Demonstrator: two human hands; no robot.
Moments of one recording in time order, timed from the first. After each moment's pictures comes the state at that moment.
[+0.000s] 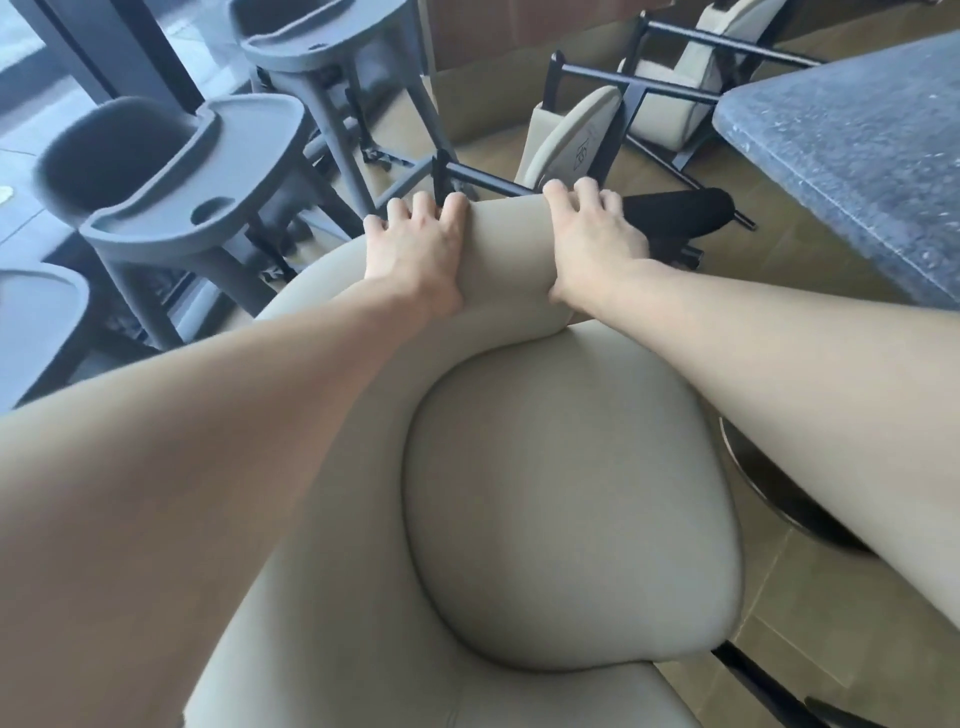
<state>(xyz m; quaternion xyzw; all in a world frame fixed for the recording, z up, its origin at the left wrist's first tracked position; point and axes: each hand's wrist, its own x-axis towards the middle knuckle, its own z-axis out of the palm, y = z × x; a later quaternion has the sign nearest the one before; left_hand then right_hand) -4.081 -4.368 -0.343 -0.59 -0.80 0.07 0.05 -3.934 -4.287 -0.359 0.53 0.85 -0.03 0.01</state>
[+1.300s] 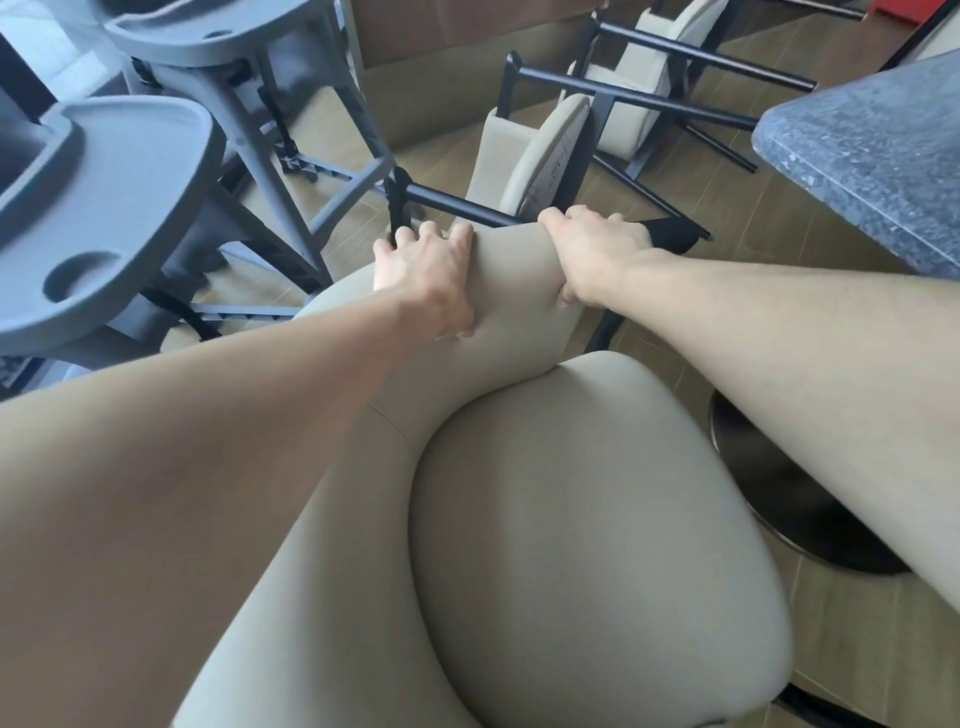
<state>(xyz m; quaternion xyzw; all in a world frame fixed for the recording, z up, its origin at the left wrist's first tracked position) -4.192 -4.217 -0.412 -0.63 -0.77 0.05 -0.07 -4.042 -4.140 -0.412 0.57 0.81 -0.02 0.13</state>
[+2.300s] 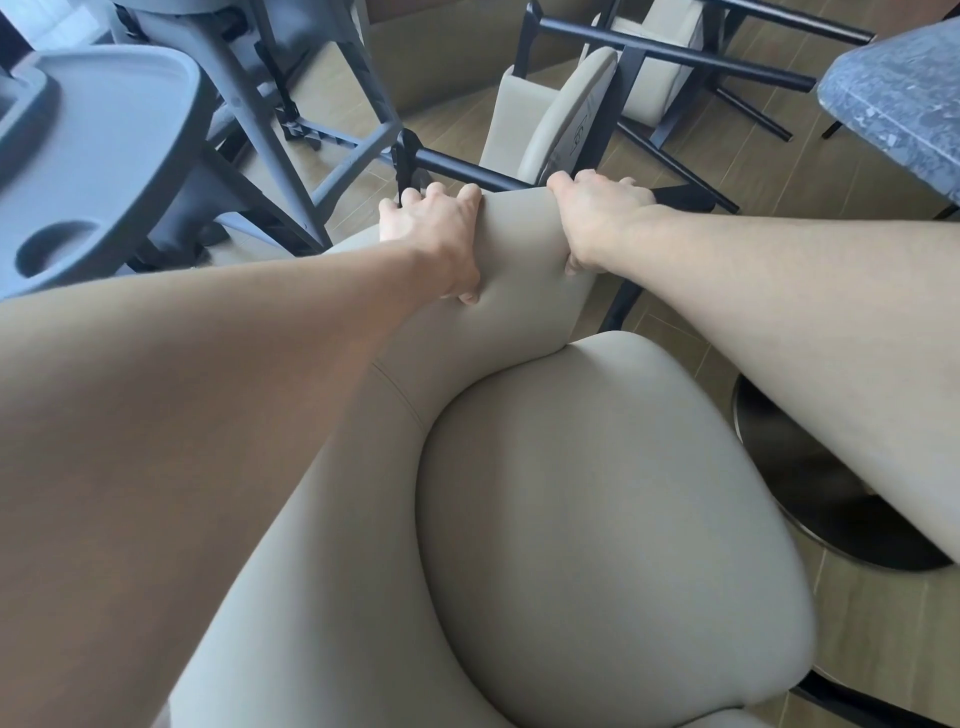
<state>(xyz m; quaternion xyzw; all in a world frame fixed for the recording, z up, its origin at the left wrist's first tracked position) -4.212 -4.179 -0.437 -0.63 -0.77 0.07 -0.09 -4.071 -4.105 -0.442 0.58 0.80 -0.01 0.15</state>
